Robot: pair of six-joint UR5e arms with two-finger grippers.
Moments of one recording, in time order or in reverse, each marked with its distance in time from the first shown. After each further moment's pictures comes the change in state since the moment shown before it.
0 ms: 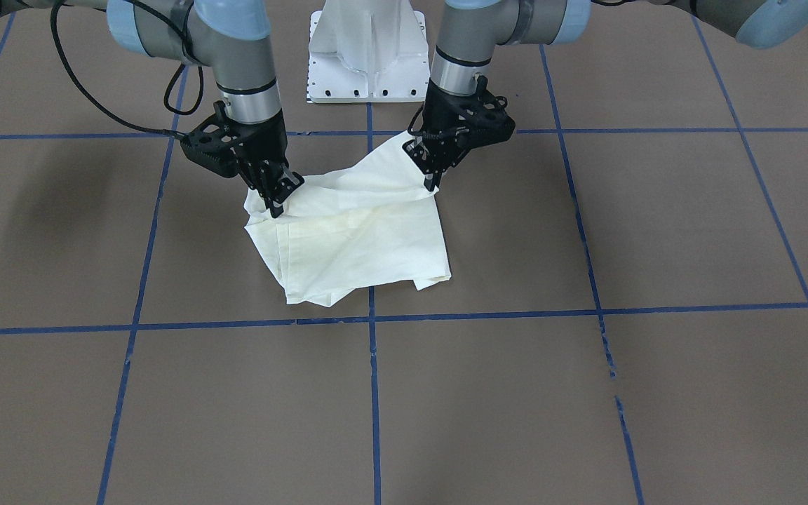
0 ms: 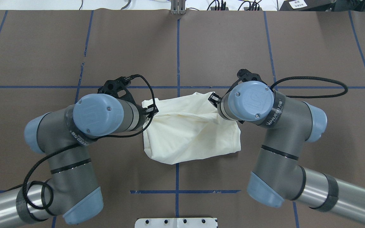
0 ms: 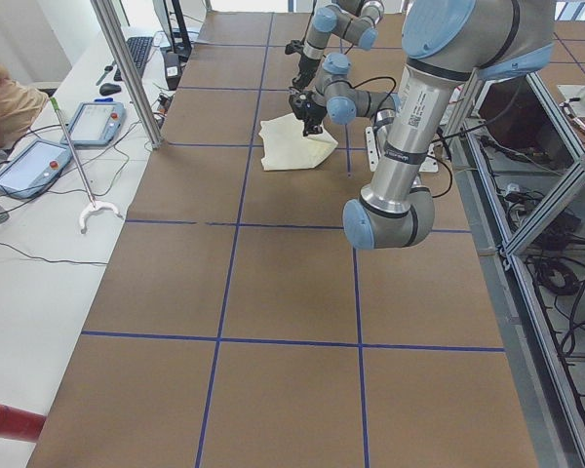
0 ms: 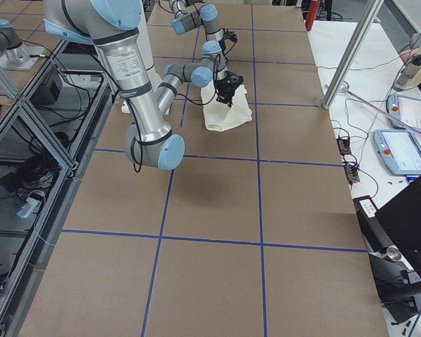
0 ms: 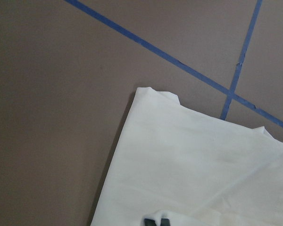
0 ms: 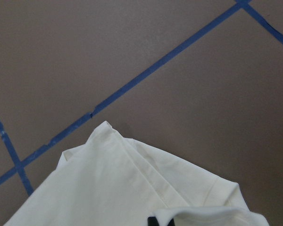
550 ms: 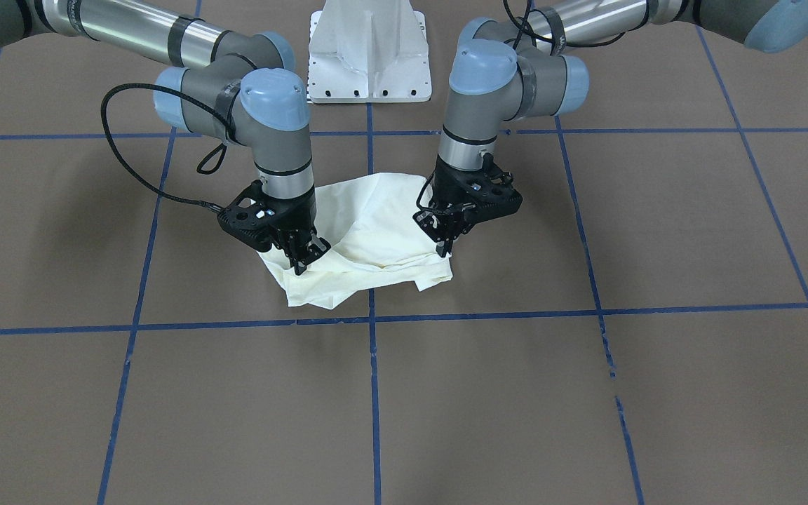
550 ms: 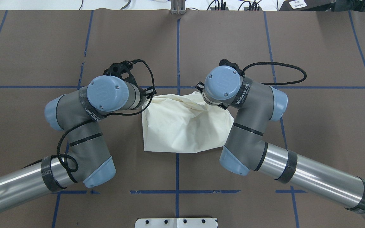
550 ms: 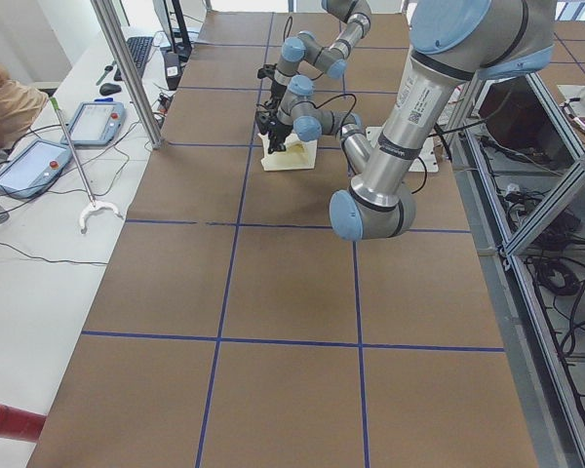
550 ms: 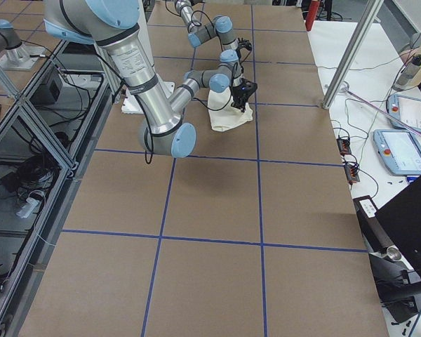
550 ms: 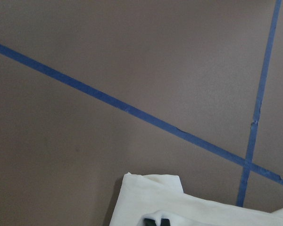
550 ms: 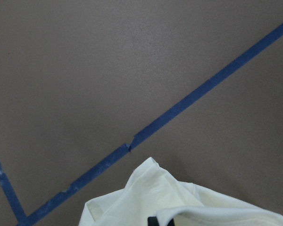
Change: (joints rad) left arm -0.070 -0.039 0.223 -0.185 0.005 0.102; right arm 0.036 0.128 -0.288 0.134 0.025 -0.025
